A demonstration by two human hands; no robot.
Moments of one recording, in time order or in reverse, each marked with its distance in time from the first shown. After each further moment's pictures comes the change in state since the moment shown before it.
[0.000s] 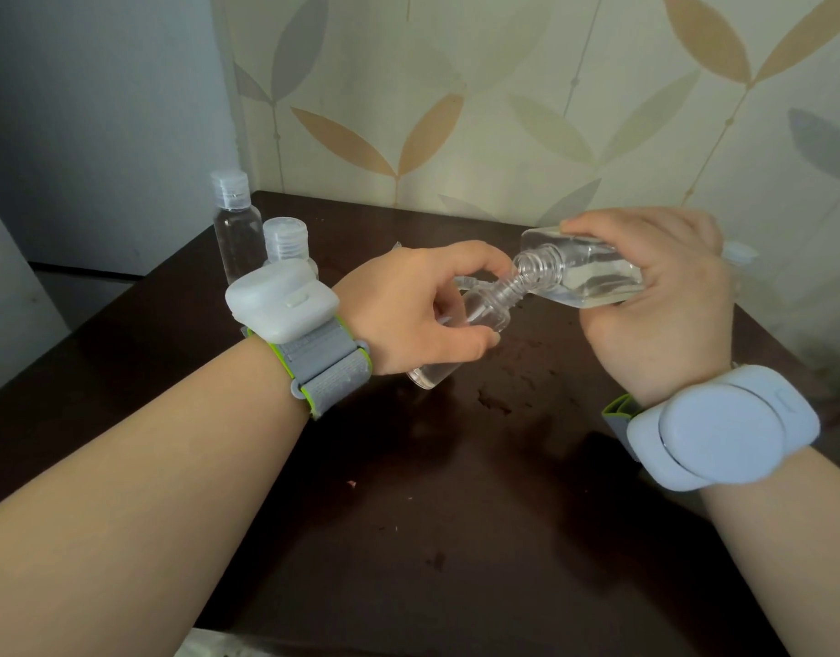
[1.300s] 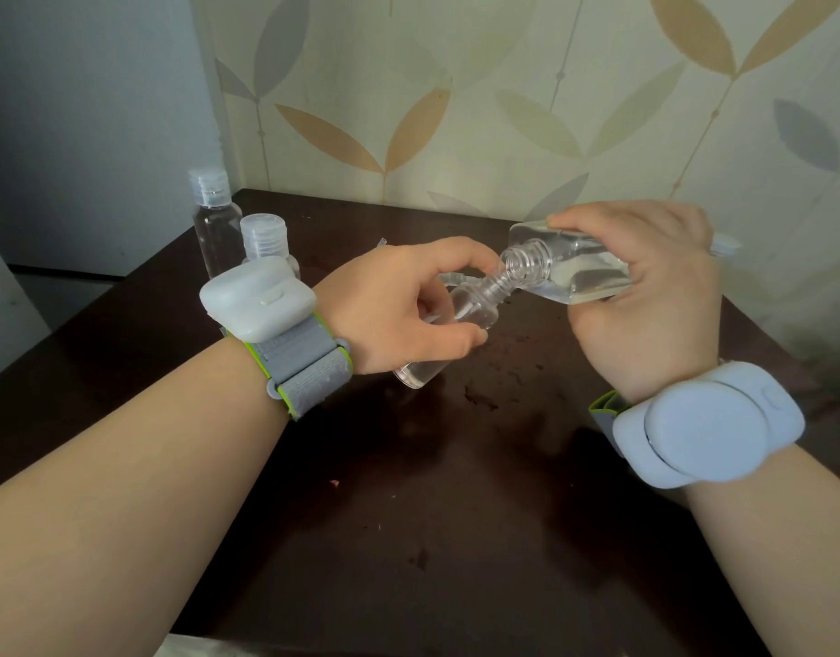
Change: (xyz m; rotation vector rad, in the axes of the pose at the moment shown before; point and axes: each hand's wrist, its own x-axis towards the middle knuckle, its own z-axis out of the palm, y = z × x) left_hand 0.000 0.001 0.001 -0.037 -0.029 0.026; right_hand -0.002 -0.003 -0.004 0.015 -0.004 0.024
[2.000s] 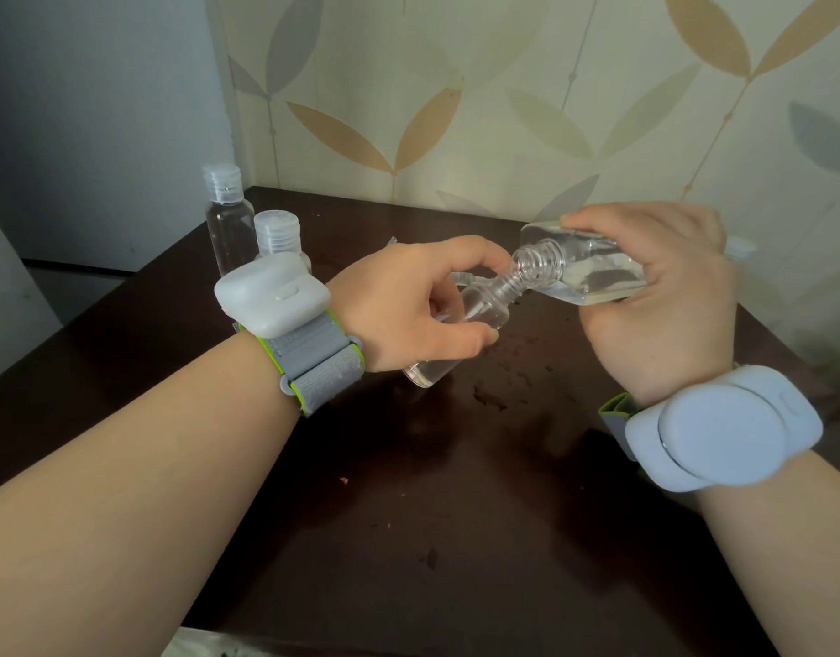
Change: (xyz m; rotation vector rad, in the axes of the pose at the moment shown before) left_hand 0.000 0.000 -0.001 0.010 0.010 -0.003; right_hand 0.000 0.004 0.002 -0.016 -0.003 -0.018
